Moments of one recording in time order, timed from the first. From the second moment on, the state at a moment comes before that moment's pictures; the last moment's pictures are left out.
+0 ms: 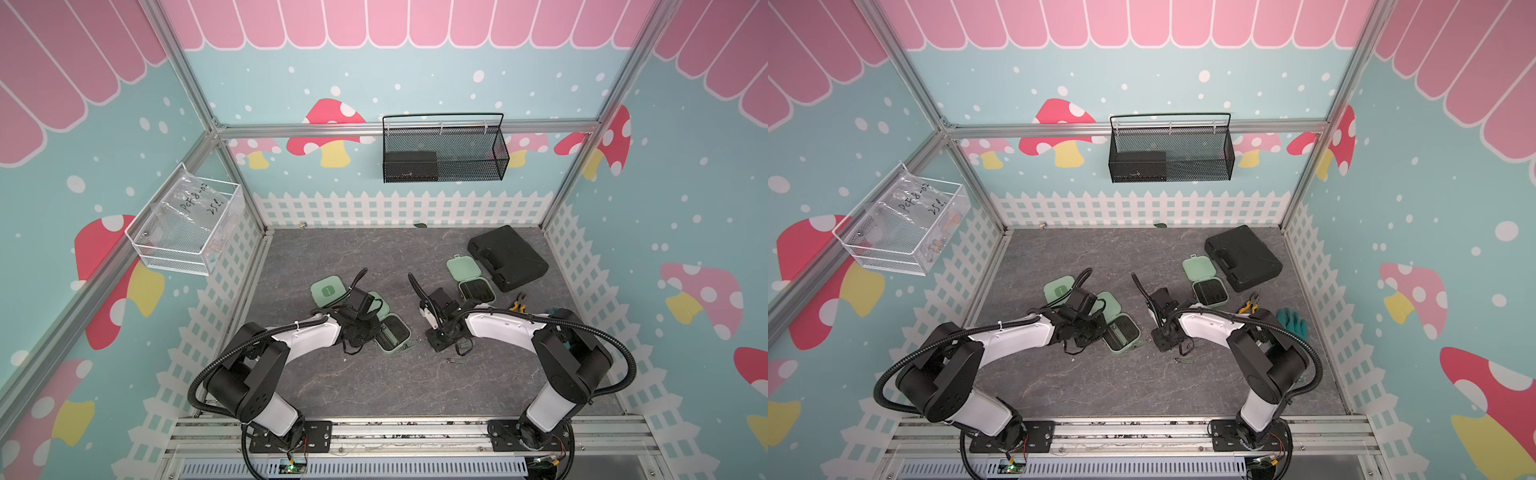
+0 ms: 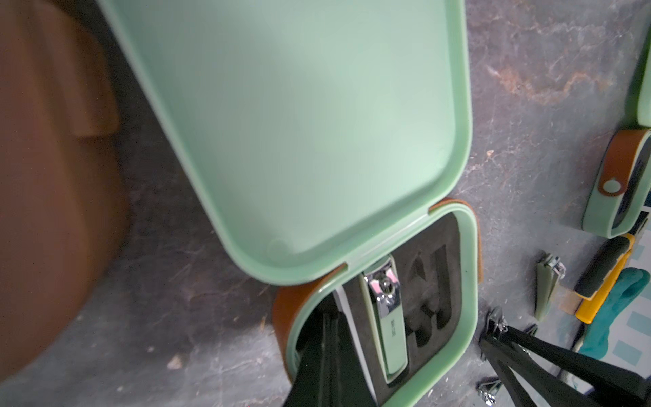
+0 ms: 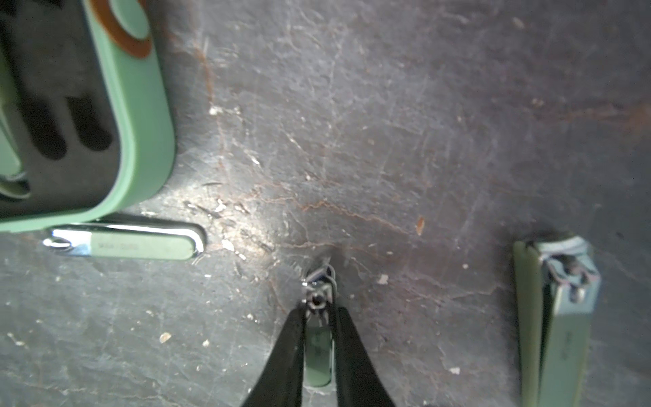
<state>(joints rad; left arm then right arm) -0.55 1.56 0.76 -0.26 0.15 -1.00 0.71 1.69 0.95 -0.56 -0.01 0.16</state>
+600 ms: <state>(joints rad) -0.55 1.56 0.76 -0.26 0.15 -1.00 0.73 1.66 1.15 -0.58 -0.22 0.07</state>
